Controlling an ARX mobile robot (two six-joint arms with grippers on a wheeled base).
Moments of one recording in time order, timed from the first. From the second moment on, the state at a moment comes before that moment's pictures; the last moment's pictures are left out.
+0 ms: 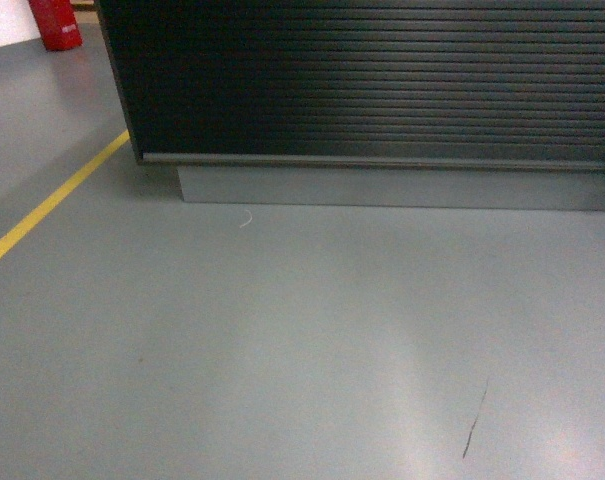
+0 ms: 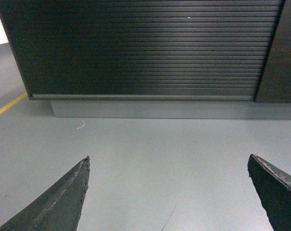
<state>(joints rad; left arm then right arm) 0.00 0.01 0.01 -0.01 0.00 -0.01 0.00 0.01 0.01 0.00 0.00 0.00</state>
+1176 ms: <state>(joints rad) 0.00 0.01 0.01 0.00 0.00 -0.01 0.00 0.01 0.01 0.00 0.00 0.00</state>
